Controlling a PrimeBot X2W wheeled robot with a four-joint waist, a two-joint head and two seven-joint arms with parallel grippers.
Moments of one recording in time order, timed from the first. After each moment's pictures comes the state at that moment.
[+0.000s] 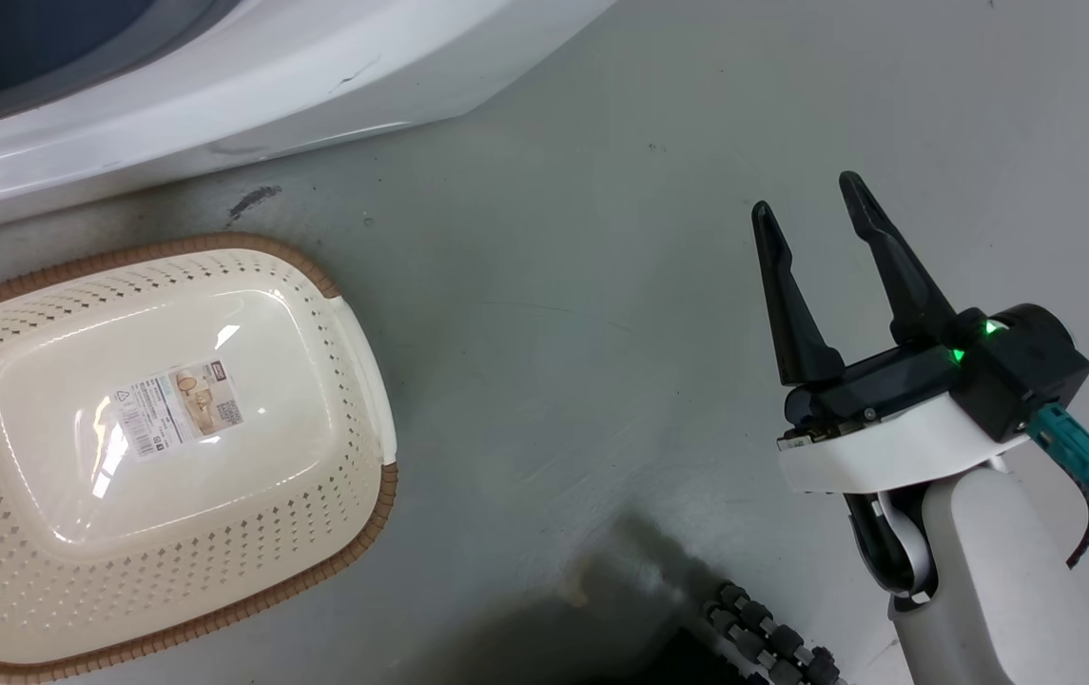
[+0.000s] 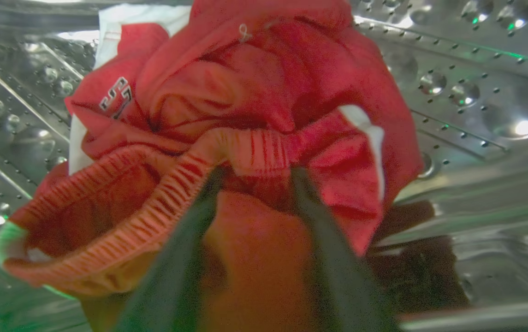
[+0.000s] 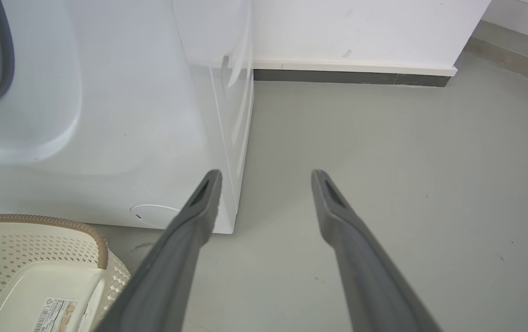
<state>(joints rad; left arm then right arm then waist) -1.48 0.44 -0.10 1.01 0.03 -0.12 0.36 -0.37 -0.05 0.21 0.06 0.17 0.13 -0.26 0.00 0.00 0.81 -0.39</state>
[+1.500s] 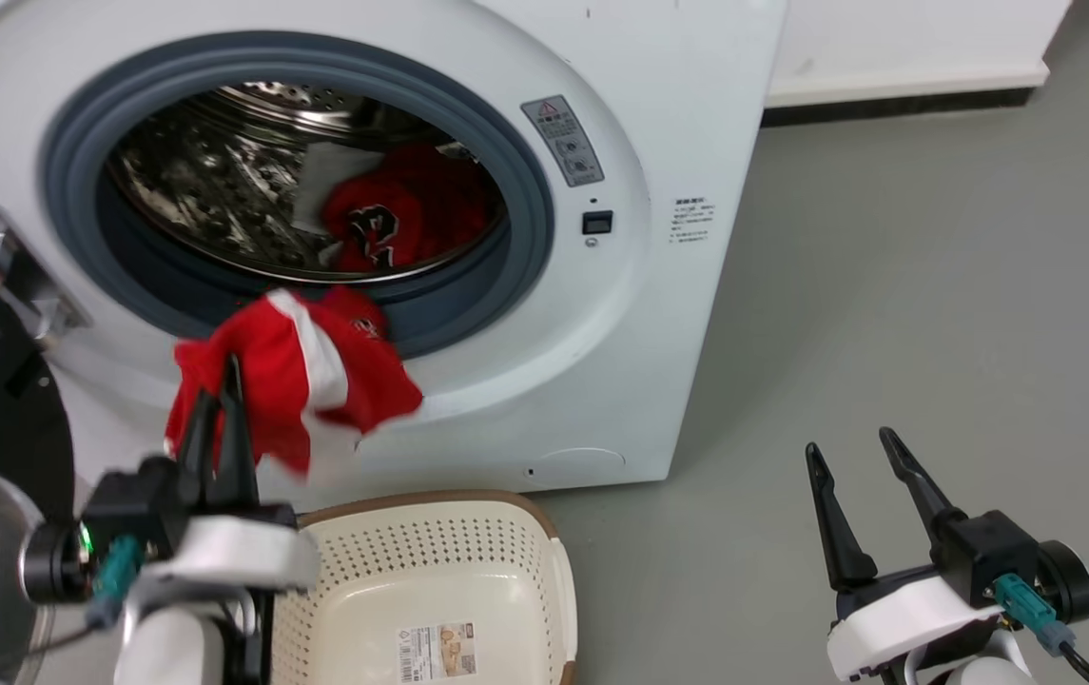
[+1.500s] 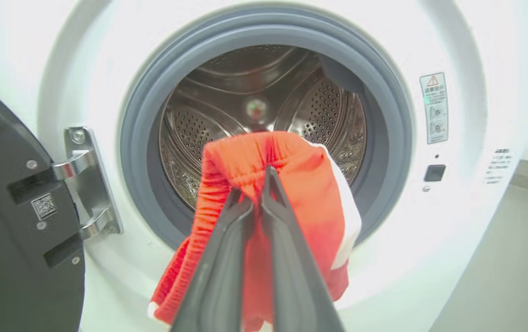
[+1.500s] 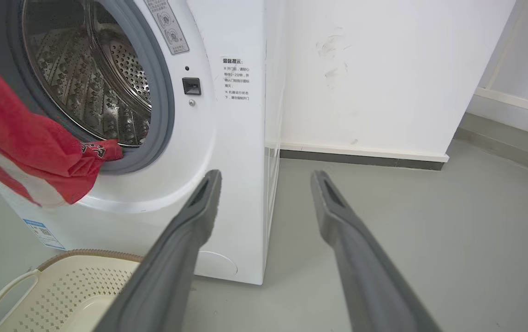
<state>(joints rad) -0.17 0.12 0.03 0.14 -0.13 -0.01 -0.26 -0.07 -0.05 0.07 0.21 0.01 0.13 -0.26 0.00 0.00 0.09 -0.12</state>
